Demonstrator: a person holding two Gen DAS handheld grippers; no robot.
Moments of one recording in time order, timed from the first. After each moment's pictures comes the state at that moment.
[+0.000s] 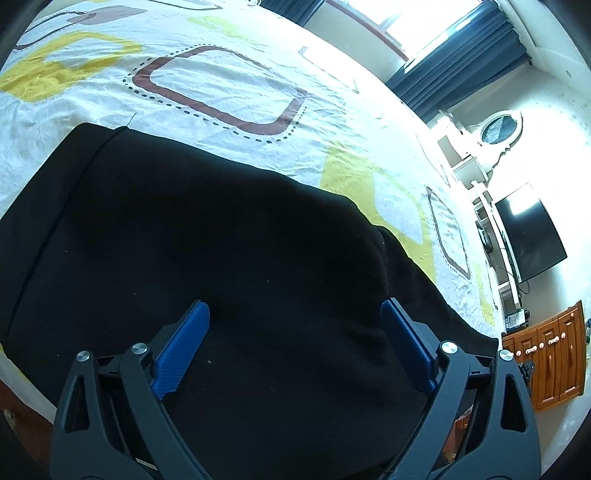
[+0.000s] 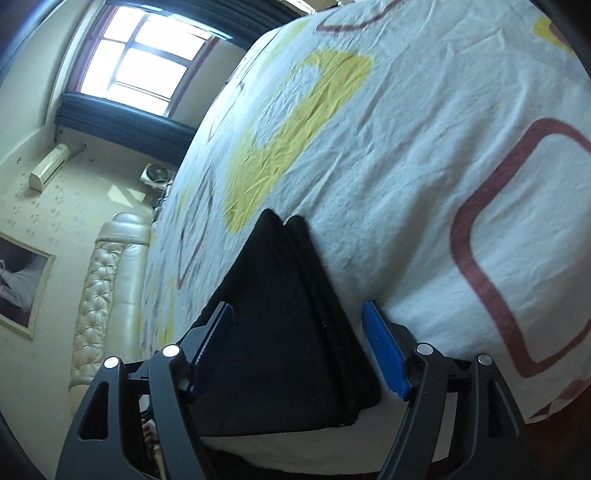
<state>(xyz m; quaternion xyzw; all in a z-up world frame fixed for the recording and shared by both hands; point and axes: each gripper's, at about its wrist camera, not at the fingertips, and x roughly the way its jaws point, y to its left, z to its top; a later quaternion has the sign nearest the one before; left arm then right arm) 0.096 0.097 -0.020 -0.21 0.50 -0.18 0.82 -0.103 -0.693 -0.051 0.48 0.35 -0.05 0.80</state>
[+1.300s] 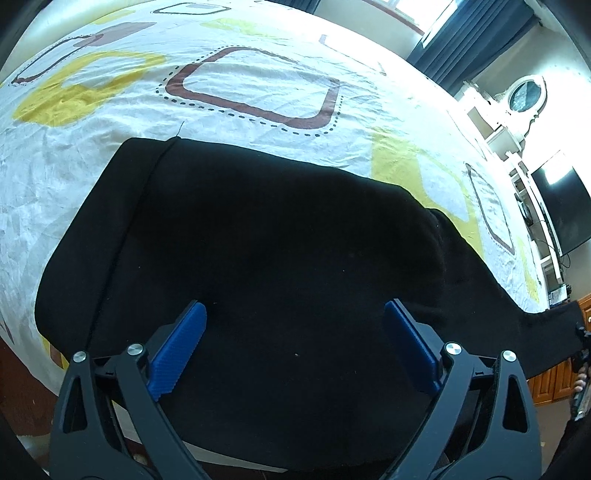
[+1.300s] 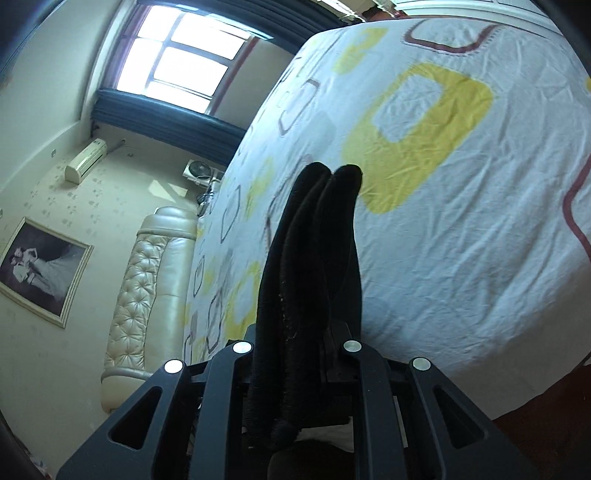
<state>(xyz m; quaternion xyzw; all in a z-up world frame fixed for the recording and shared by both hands) 0.097 0.109 -0.016 -0.12 0.53 -0.13 0.83 -0.058 -0.588 0.070 0.47 0.31 0.00 0.82</state>
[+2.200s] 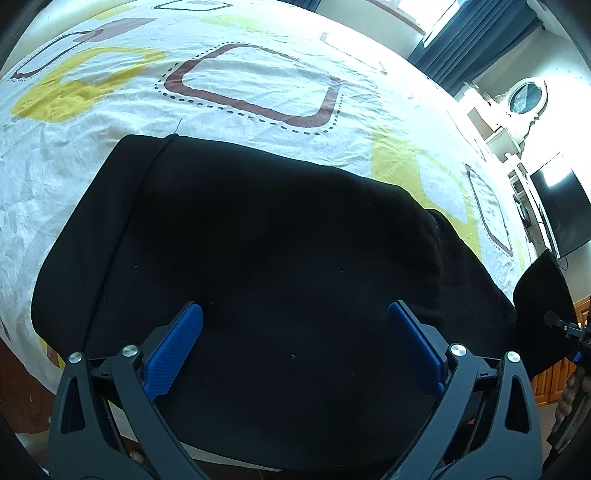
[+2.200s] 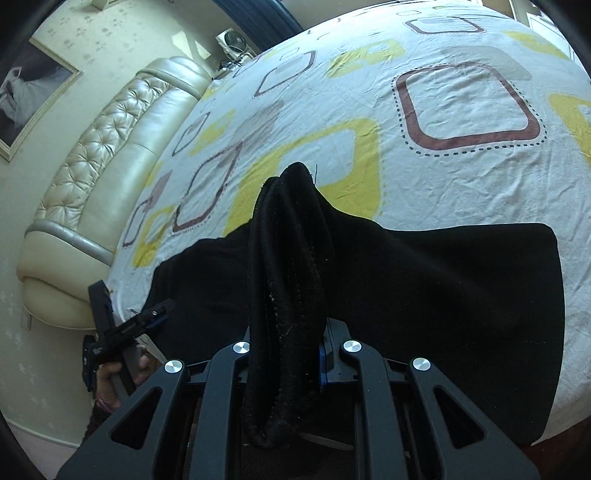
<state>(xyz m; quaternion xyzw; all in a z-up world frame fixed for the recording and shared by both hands) 0.098 0.110 -0.016 -0.12 0.54 -0.13 0.82 0.105 -0.286 0.020 0.23 0.48 0.06 0.84</state>
